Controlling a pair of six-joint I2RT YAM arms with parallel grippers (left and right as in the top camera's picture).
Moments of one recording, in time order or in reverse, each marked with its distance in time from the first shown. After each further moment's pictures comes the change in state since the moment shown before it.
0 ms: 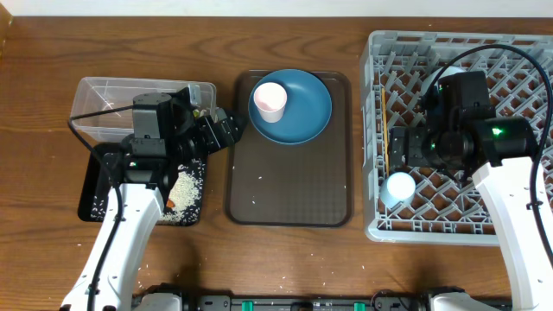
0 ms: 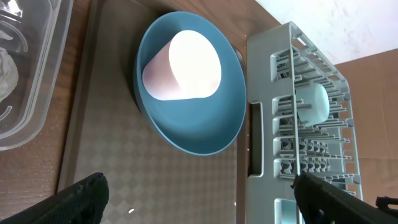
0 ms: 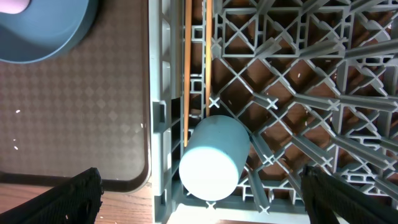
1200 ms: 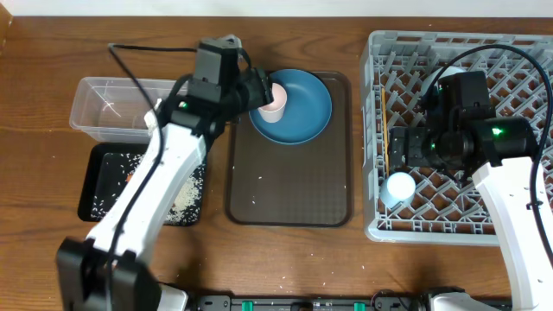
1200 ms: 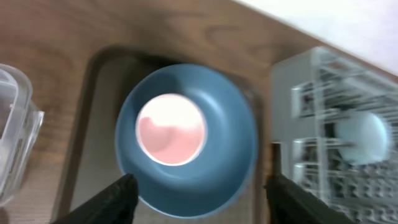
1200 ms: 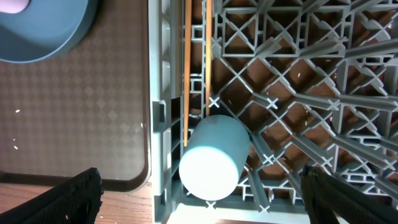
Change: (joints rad) left arm -0.270 0.317 0.468 -0.207 -0.433 -0.033; right arm 0.000 0.000 0.000 -0.001 0.000 0.000
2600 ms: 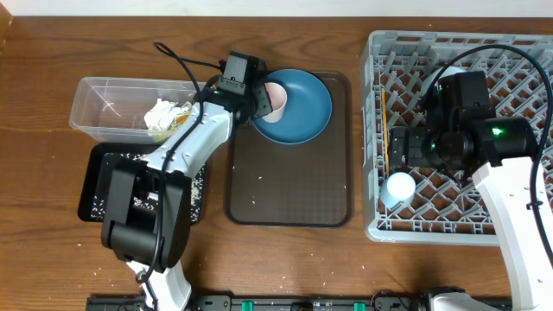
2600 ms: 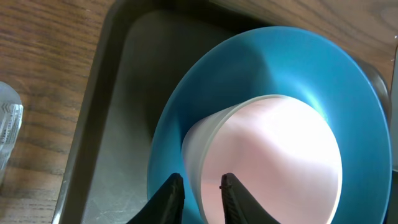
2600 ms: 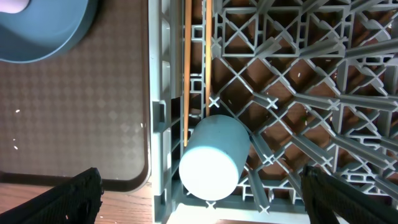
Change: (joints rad) left arm 0.000 0.306 0.000 0.116 -0.086 0.002; right arm 0.000 0.000 0.000 0.000 0.000 0.000
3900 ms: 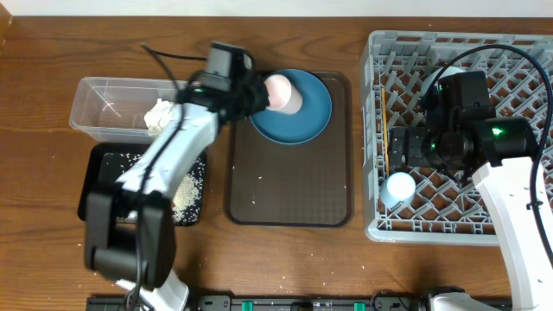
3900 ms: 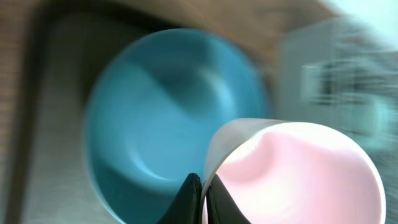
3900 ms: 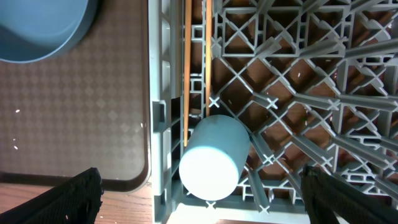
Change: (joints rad) left arm 0.076 -0.134 0.000 -0.022 0.340 0.000; right arm 0.000 0.000 0.000 0.000 0.000 0.000
